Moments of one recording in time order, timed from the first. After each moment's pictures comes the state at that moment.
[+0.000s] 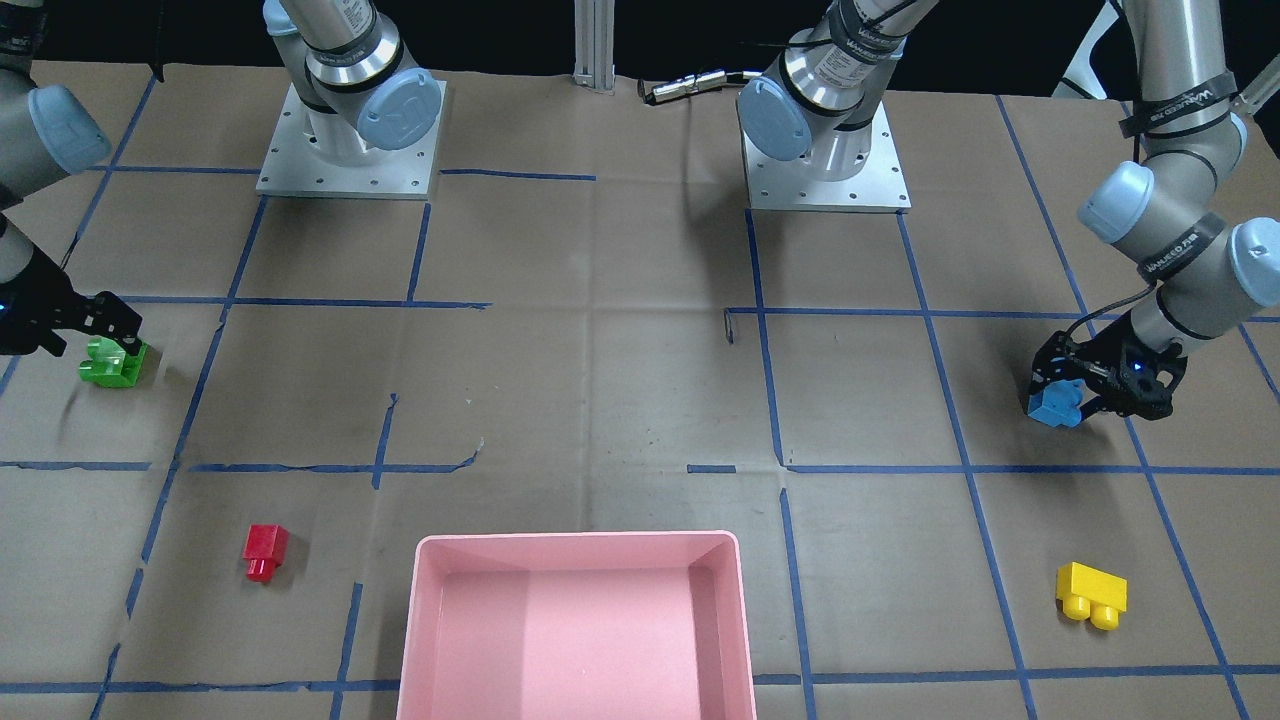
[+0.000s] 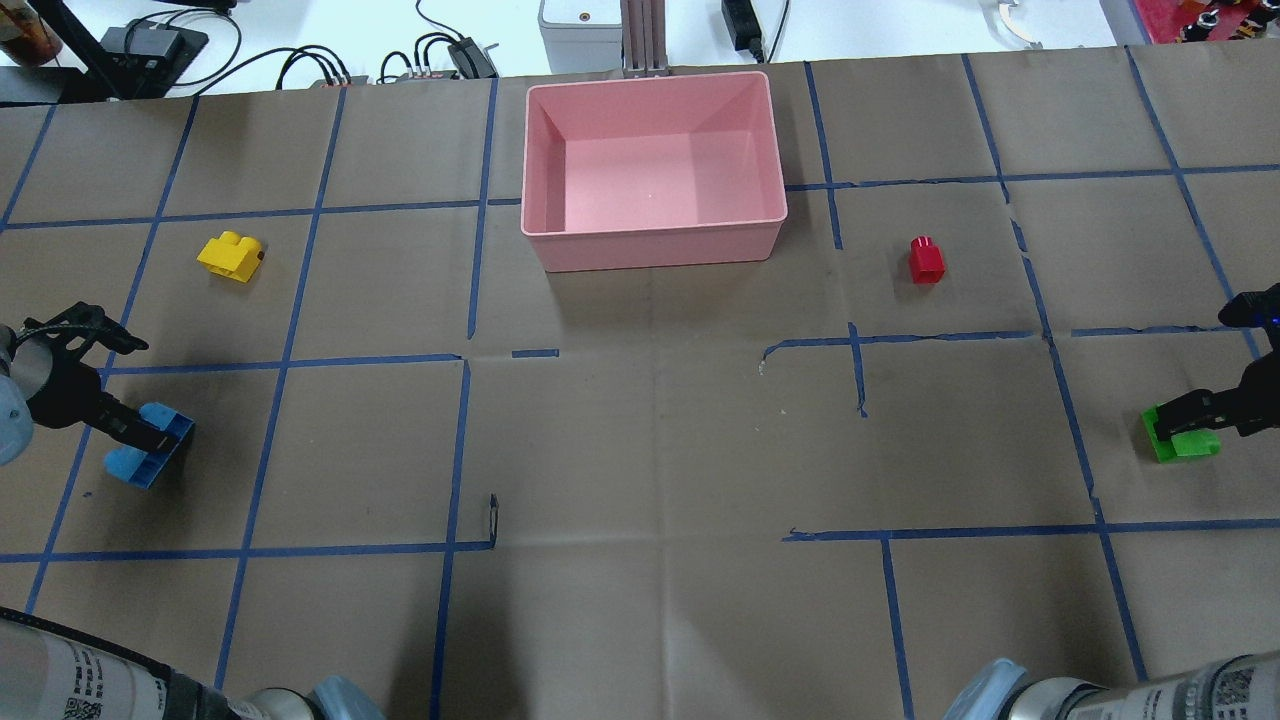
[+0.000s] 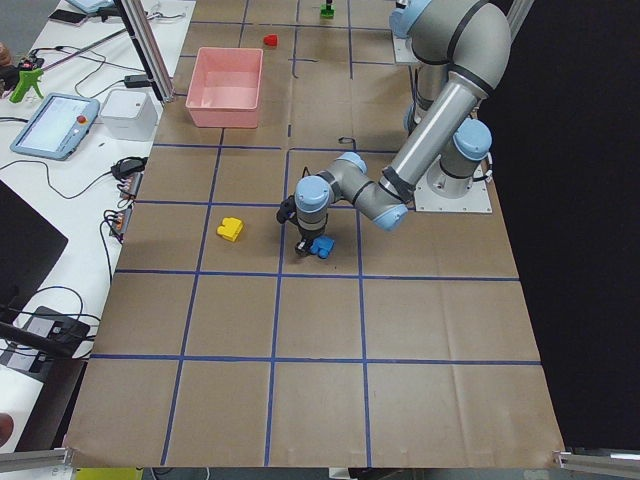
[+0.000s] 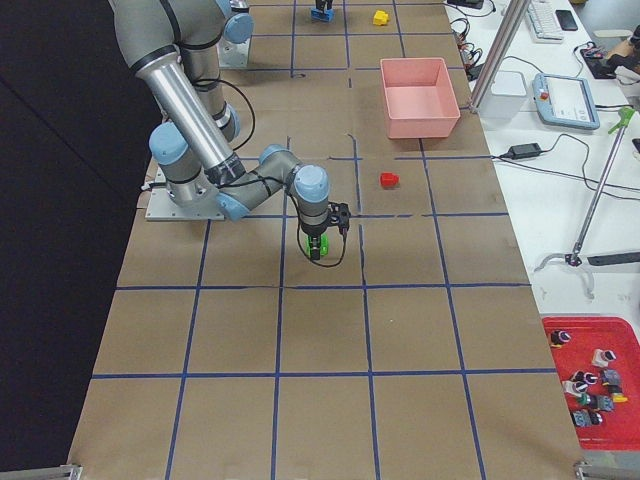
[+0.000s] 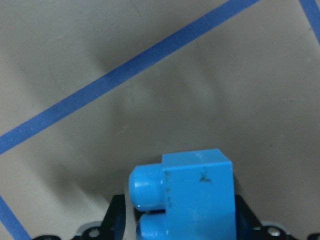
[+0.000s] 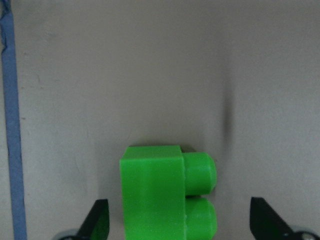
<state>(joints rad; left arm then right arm) -0.79 -1.93 -2.02 -0.83 1.51 1.32 0.76 -1.35 2.19 -2.43 -1.54 -0.82</state>
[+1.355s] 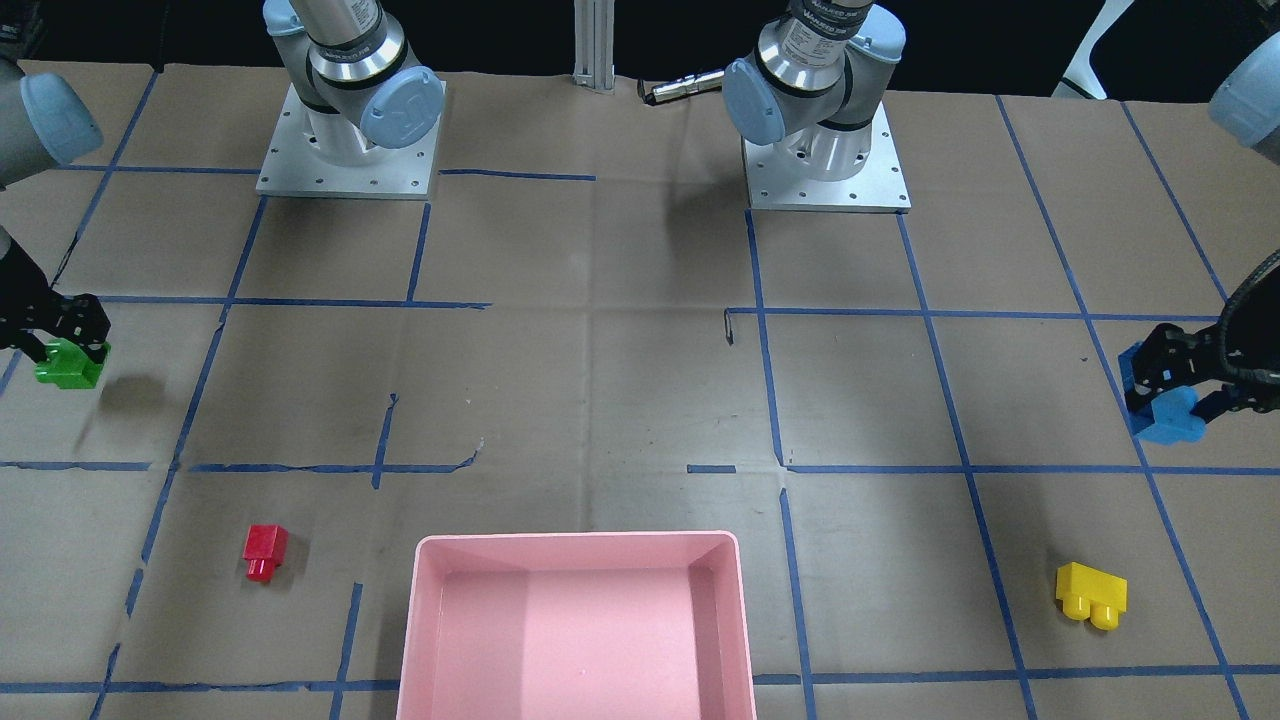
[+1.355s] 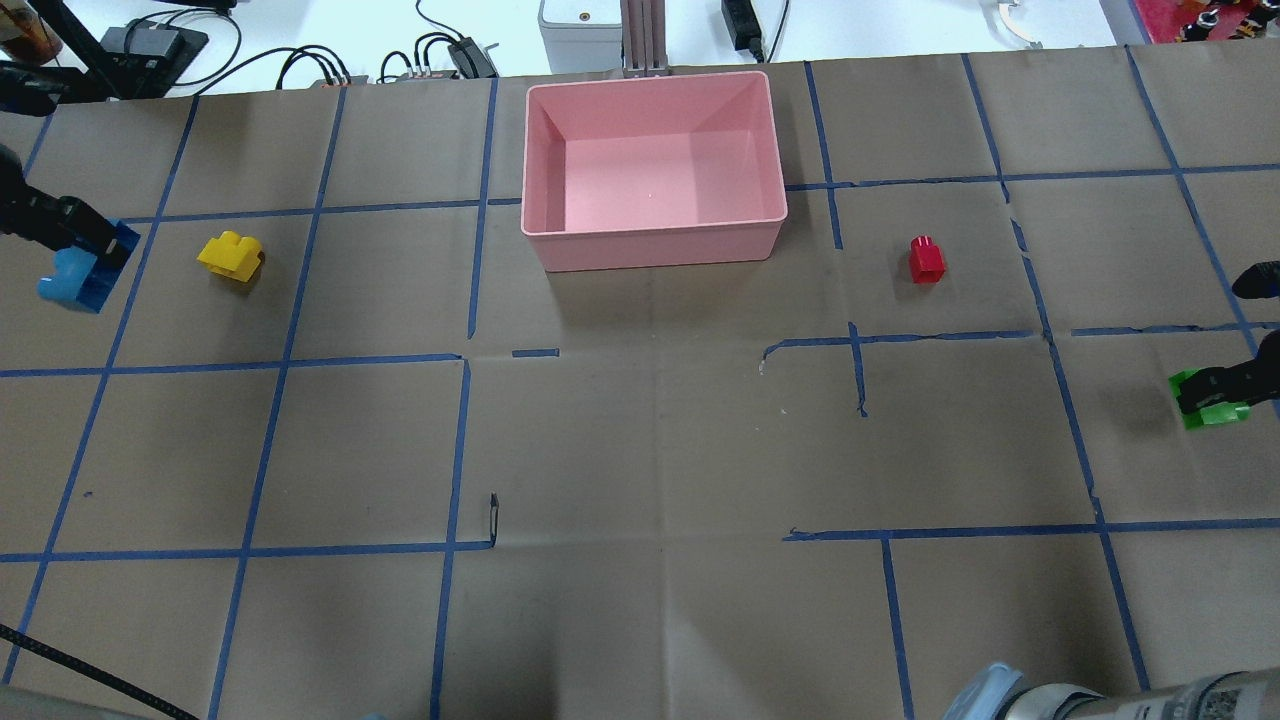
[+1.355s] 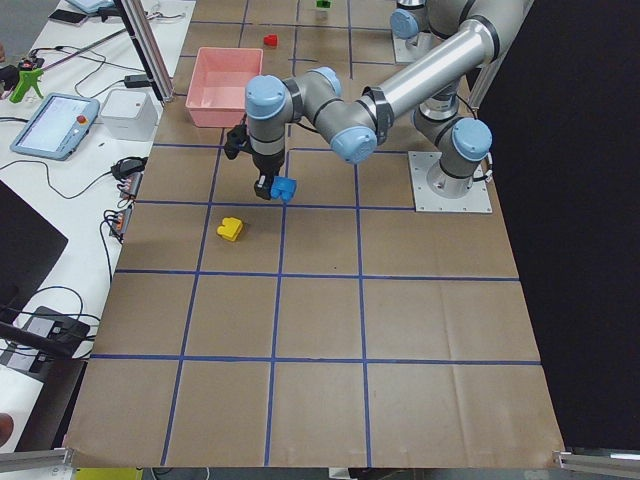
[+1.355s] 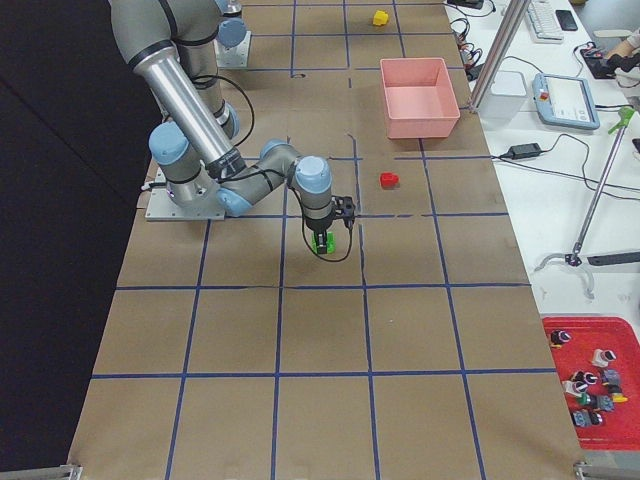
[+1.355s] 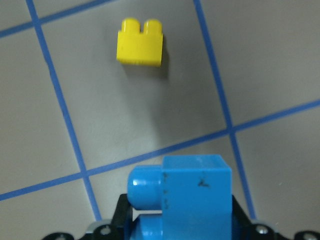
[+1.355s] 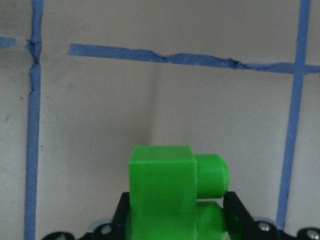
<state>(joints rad) -1.07 -1.84 -1.51 -1.31 1.50 0.71 0.81 -1.44 2.12 -2.38 -1.54 -0.85</state>
